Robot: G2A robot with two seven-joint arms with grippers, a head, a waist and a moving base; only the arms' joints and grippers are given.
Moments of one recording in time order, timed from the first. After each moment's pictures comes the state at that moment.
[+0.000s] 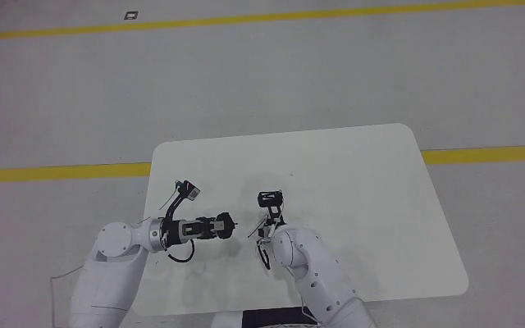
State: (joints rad) left arm 1.56 -1.12 -1.52 -1.59 -0.40 -0.34 -1.39; right arm -1.52 -1.69 1.06 -1.52 -1.39 0.34 0.93
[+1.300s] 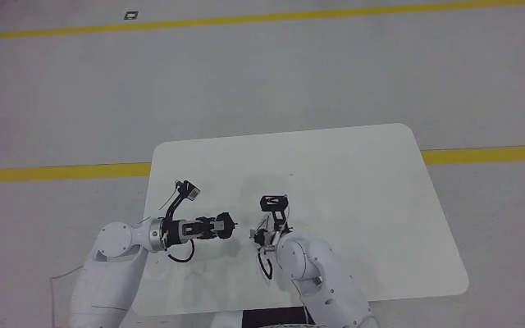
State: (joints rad) left arm 1.56 -1.12 -1.52 -1.59 -0.40 -0.34 -1.39; right arm -1.64 -1.65 1.05 -1.72 -1.30 0.34 0.93
